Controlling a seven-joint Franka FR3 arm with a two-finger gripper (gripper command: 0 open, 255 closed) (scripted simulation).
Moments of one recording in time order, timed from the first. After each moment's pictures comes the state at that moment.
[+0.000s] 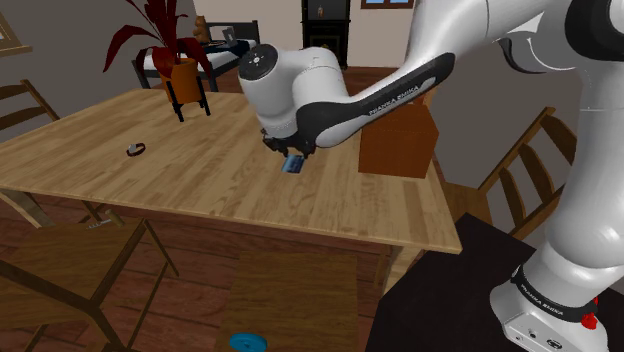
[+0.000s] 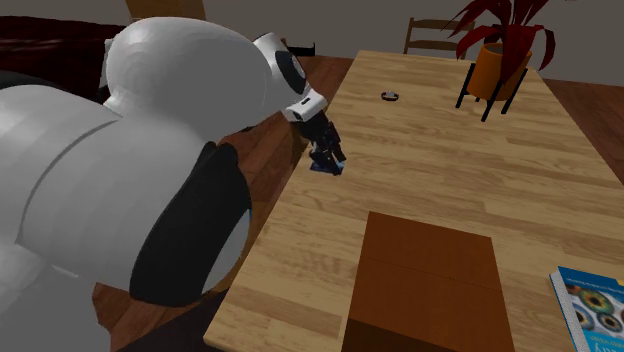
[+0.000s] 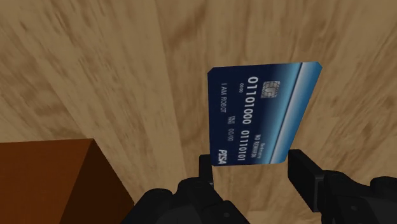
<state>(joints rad) -0.31 0.43 1.03 -1.77 -0.99 1.82 1.91</state>
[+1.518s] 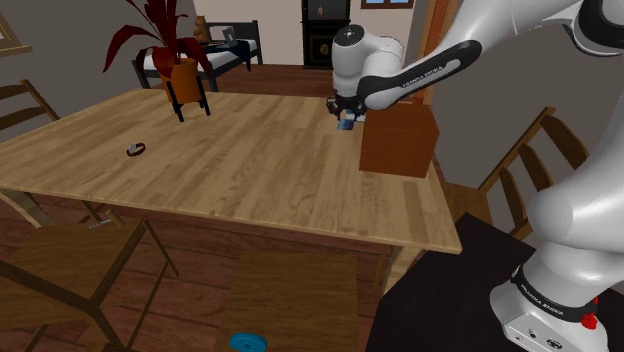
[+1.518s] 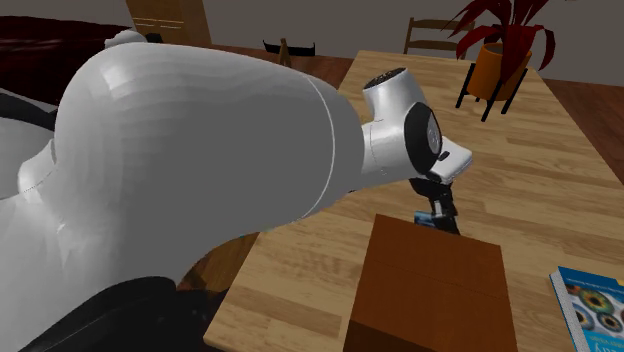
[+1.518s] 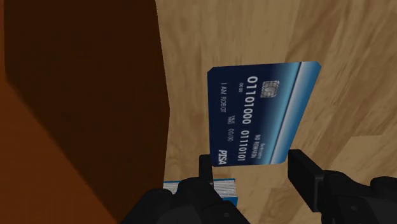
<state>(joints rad) -0.82 0.30 0.96 -1.91 -0.95 2.22 1.50</state>
